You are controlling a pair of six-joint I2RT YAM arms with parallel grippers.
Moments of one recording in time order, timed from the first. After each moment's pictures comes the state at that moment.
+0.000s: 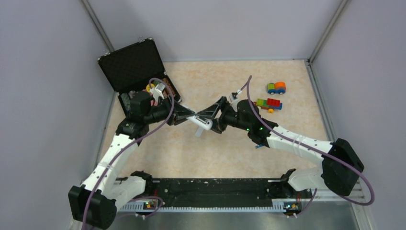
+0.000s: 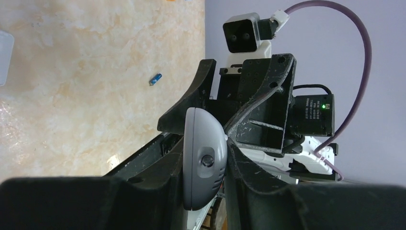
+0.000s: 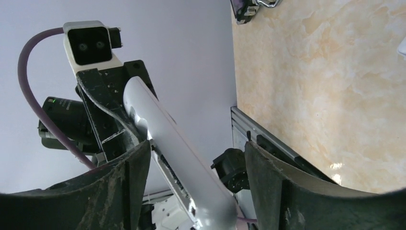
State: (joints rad) left arm -0.28 0.99 0.84 -0.25 0.74 -1.10; right arm 0.82 1.30 0.81 0.24 -0.24 1.47
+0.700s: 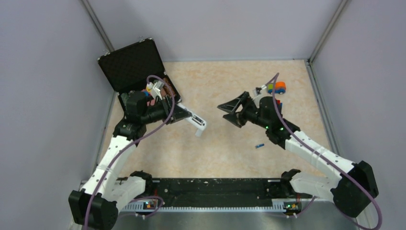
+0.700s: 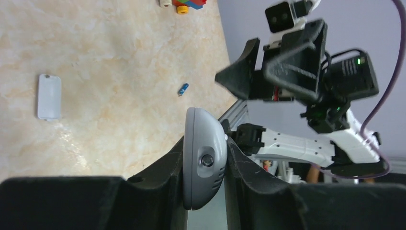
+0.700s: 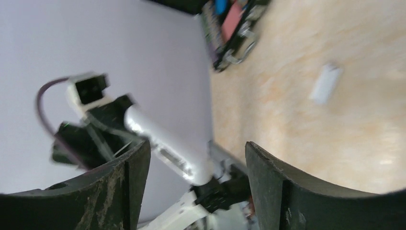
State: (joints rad) left arm -0.23 0.97 0.84 -0.25 0.77 -0.88; right arm 0.67 1.10 0.74 0.14 -0.25 1.38
